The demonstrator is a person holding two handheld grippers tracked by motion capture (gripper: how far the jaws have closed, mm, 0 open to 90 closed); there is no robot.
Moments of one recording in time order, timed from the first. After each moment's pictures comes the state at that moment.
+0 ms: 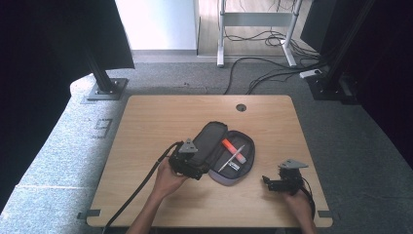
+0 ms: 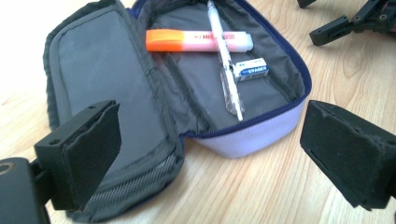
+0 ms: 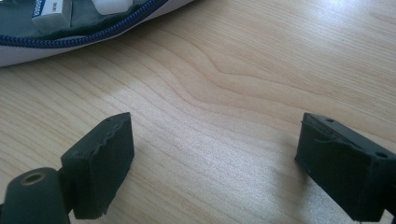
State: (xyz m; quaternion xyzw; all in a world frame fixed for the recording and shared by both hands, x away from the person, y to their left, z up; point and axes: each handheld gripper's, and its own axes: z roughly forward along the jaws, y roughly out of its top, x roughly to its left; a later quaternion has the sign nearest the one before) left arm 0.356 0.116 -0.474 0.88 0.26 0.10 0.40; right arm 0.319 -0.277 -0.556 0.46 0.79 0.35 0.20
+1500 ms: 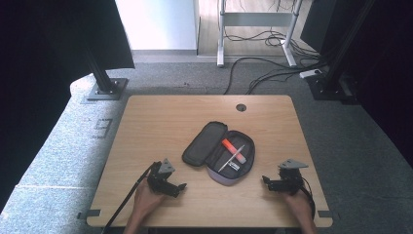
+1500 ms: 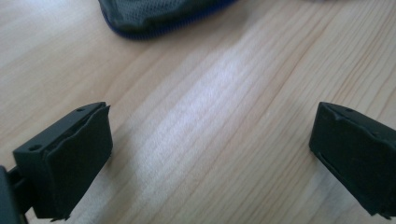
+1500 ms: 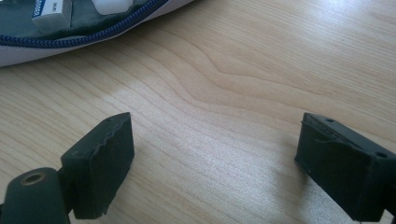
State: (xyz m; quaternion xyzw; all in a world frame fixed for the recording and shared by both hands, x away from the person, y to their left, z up) left arm 0.330 0.185 -0.549 0.88 0.32 0.12 0.33; right arm 0.319 -0.277 -0.556 0.46 0.79 0.35 0.20
